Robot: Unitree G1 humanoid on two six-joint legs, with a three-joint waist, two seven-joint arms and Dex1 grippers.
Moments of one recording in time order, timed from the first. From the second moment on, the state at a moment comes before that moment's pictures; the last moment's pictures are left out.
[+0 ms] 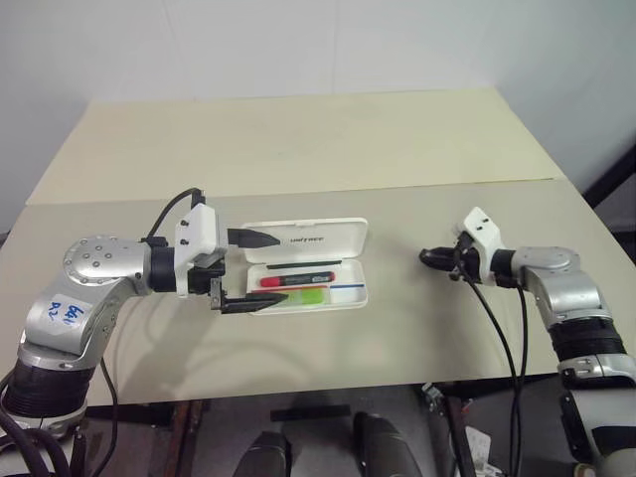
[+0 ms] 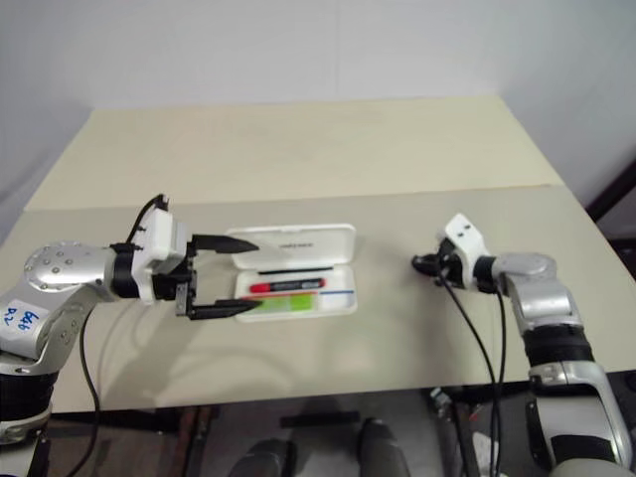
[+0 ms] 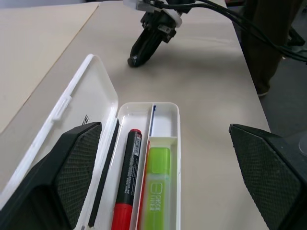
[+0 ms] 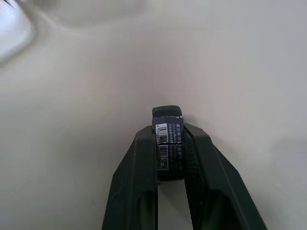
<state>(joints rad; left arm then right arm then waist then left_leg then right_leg) -0.43 0.81 0.06 -0.34 -0.51 0.49 -1.06 -0.67 -0.66 0.05 0.48 0.15 0.34 1.03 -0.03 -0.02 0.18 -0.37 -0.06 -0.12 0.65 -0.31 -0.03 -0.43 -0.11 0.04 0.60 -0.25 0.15</state>
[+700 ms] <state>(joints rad) -0.38 0.84 0.07 -0.30 -0.48 0.42 -1.10 -0.54 -0.69 0.06 -0.08 0.41 0.51 1.24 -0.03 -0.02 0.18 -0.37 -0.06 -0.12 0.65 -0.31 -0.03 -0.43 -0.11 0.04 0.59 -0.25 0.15</state>
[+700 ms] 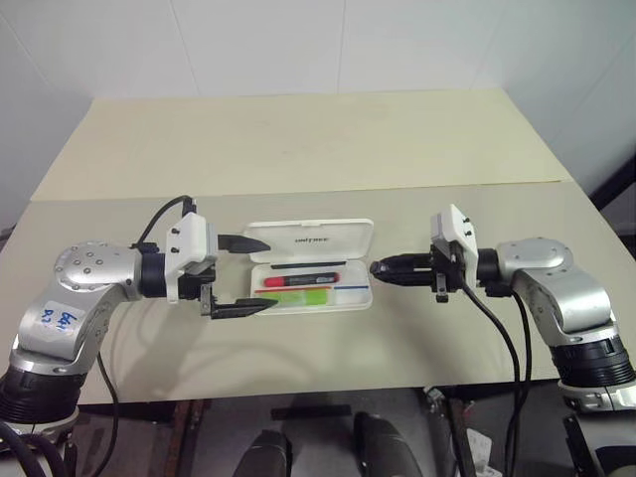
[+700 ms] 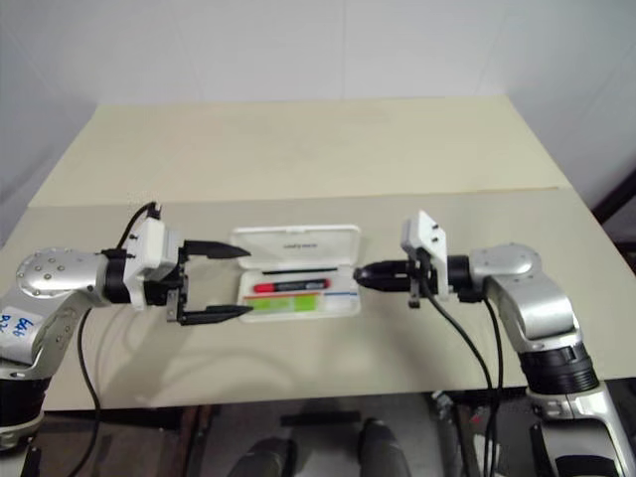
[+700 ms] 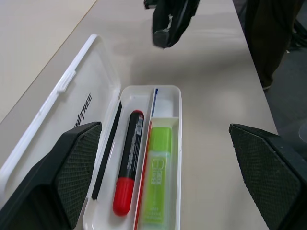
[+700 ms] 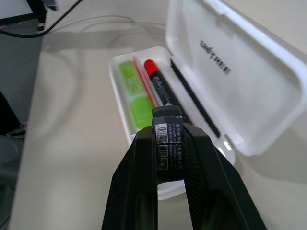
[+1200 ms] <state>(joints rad) -0.38 0.79 -0.01 -0.26 -0.43 0.33 -1.11 -0.58 -0.62 0.20 0.06 0.30 0.31 1.28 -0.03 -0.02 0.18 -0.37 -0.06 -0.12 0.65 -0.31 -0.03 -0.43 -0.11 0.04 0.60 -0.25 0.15</state>
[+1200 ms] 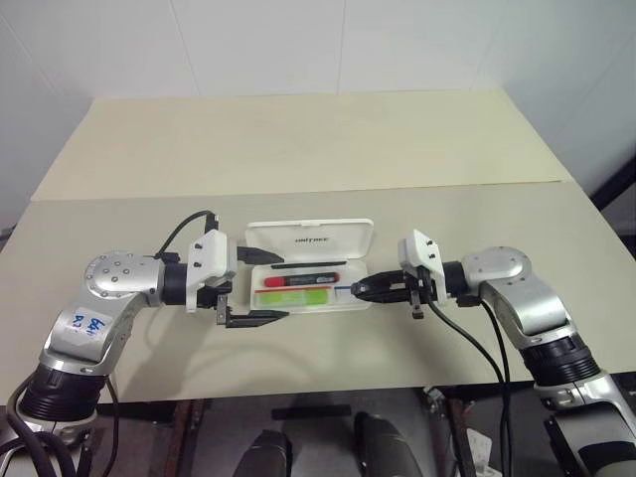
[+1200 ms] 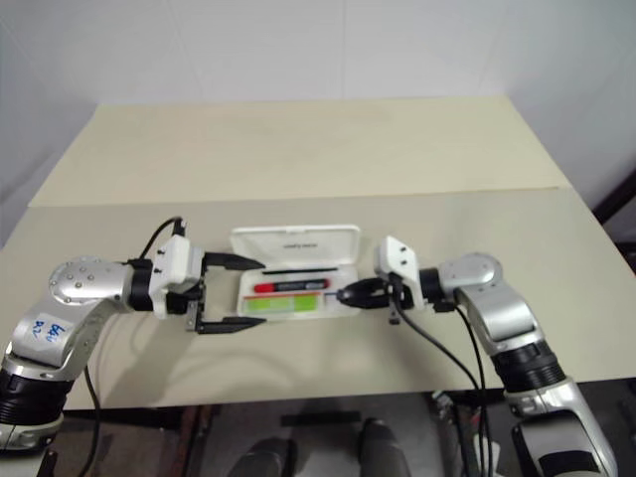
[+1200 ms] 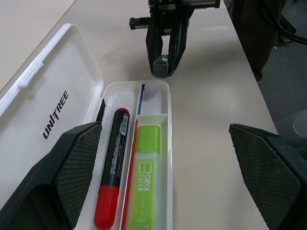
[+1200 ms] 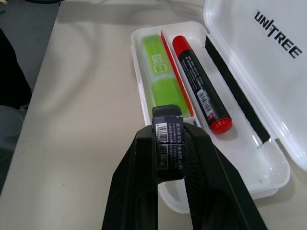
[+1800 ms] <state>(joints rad) -0.38 0.79 -0.01 -0.26 -0.43 0.33 -1.09 -0.67 -0.52 0.27 0.28 0.22 0.21 1.33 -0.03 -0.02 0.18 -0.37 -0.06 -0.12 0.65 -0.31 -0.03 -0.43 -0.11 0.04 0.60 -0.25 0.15</state>
